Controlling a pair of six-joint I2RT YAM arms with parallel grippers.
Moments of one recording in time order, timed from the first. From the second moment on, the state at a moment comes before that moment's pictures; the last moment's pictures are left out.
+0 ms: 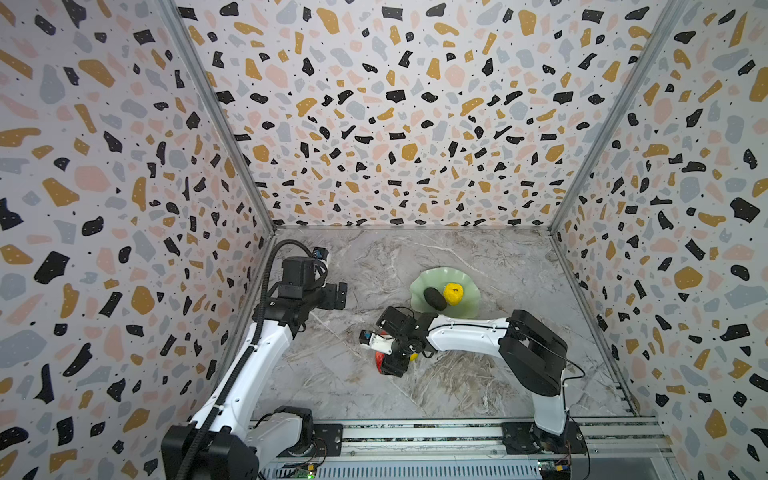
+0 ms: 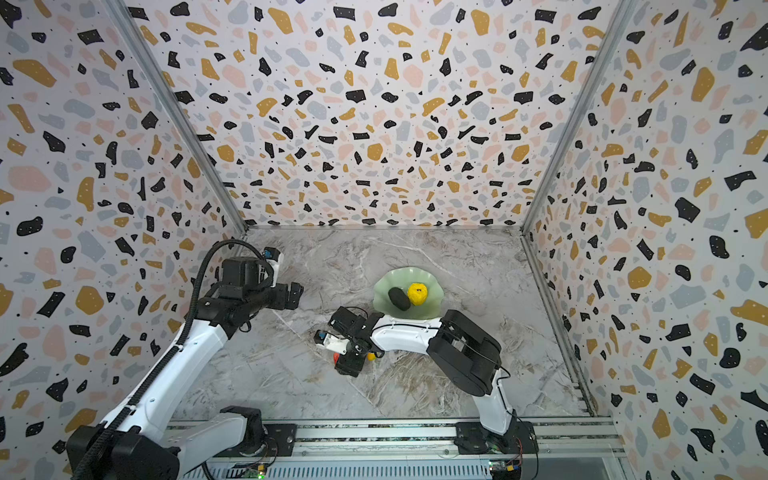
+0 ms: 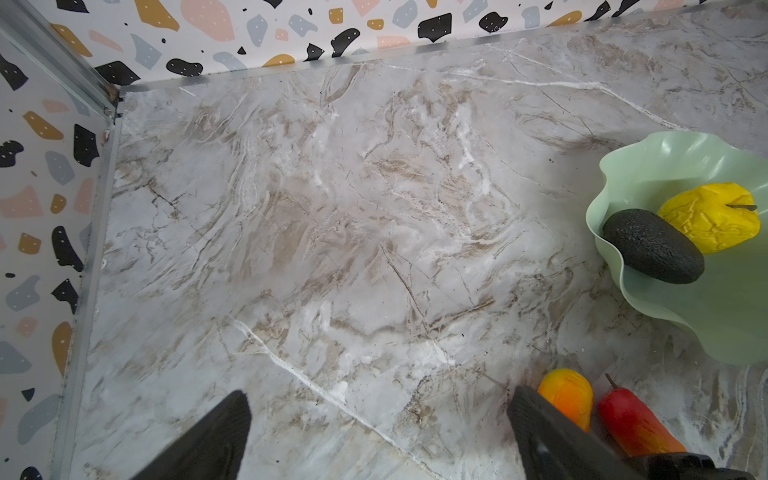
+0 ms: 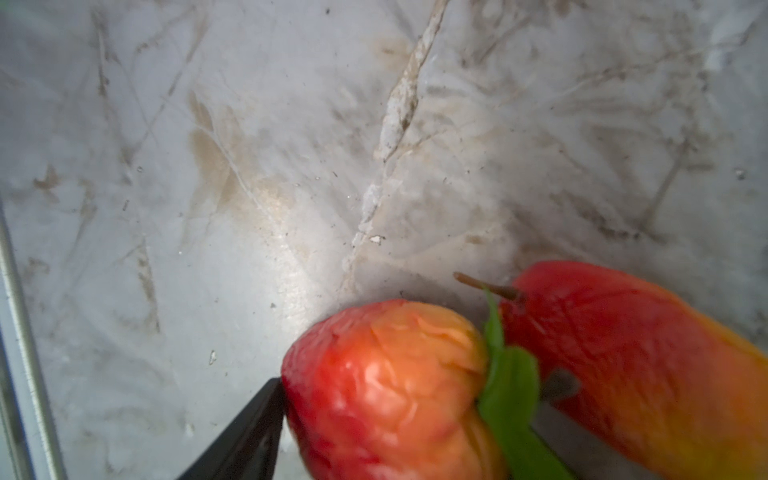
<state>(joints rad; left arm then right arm) -0.14 1.11 0.96 -0.58 0.06 0.04 1.08 1.96 1.31 -0.49 -0.22 -0.24</state>
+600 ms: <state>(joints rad) -0.14 1.11 0.96 -0.58 0.06 0.04 1.08 1.95 1.32 -0.48 -0.24 -0.24</state>
